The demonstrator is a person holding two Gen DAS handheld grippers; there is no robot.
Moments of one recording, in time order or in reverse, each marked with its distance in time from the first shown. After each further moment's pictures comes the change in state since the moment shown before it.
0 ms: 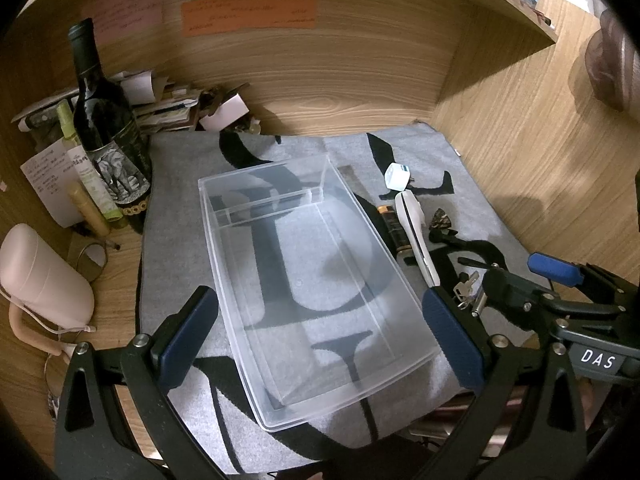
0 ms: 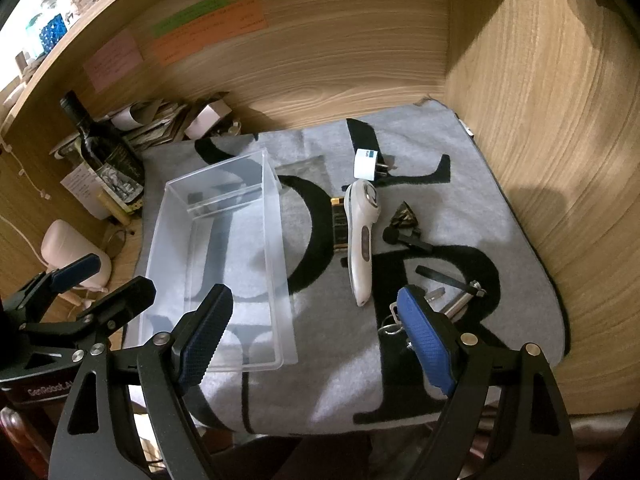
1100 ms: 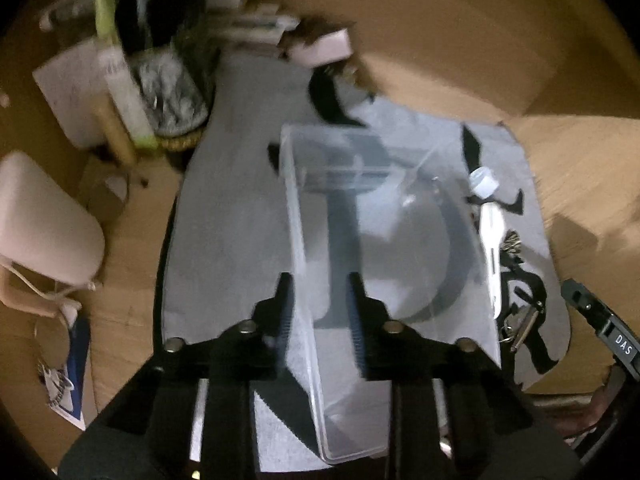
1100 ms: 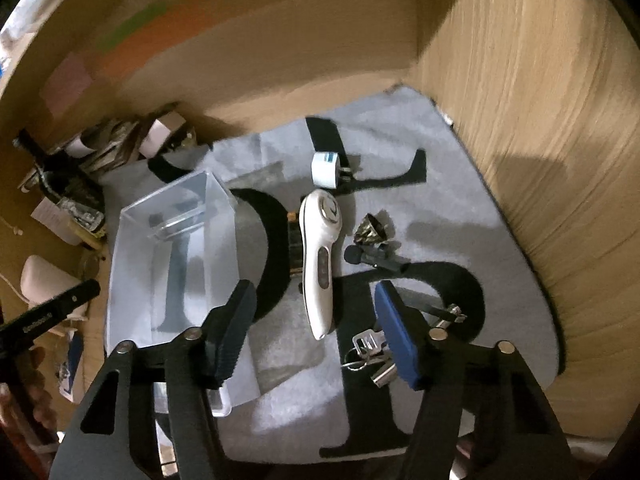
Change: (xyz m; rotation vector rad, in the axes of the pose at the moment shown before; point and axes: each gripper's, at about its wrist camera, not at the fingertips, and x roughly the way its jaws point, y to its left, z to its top) left arm 0.057 0.083 0.013 -0.274 0.202 0.075; right arm 0.038 -0.051 0.033 0.092 0.069 -0.017
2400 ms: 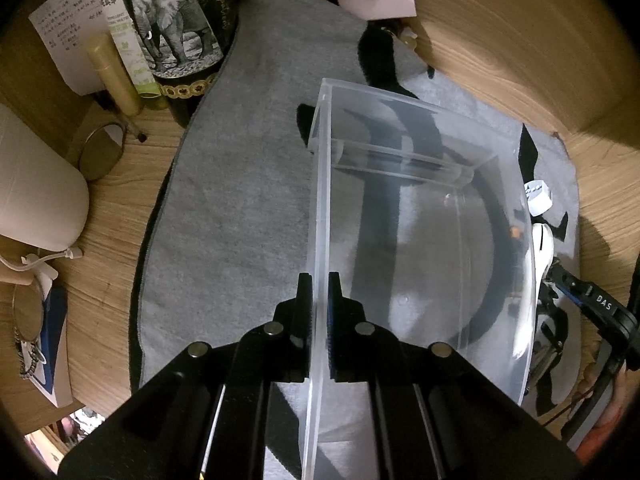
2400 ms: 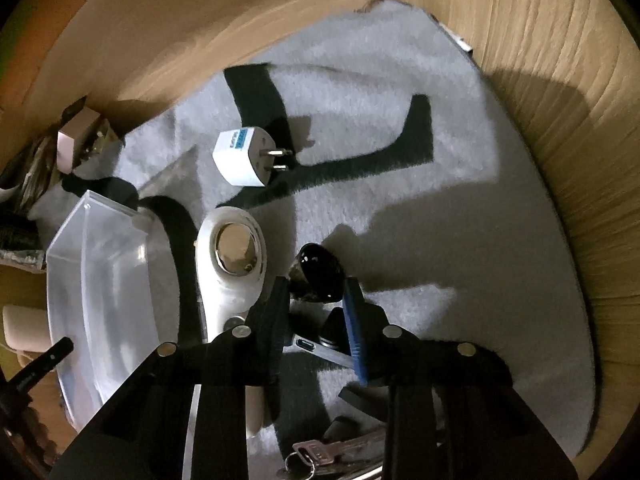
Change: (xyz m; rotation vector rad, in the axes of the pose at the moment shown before) left arm 0.053 0.009 0.012 -0.139 0.104 0.064; right arm 0.119 -0.069 0.040 0.100 0.192 0.052
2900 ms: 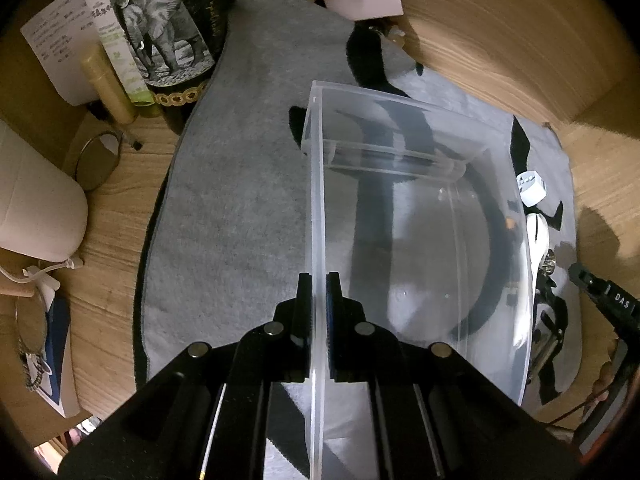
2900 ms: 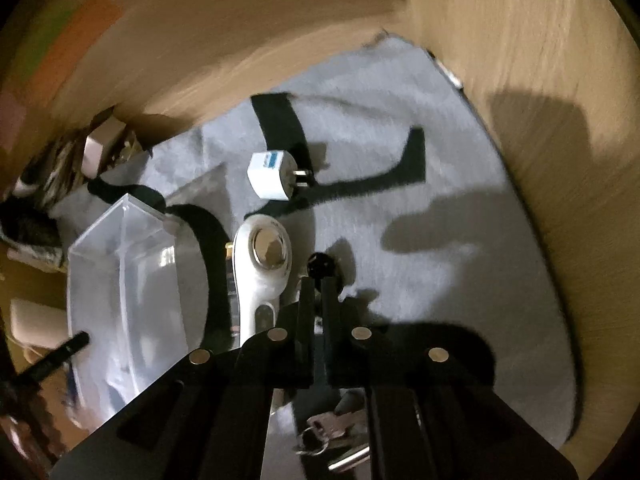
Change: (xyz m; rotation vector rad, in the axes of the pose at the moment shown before) left arm -0.005 0.001 -0.002 0.047 0.000 -0.011; right arm -0.033 0.015 -0.009 0.007 -0.059 0.020
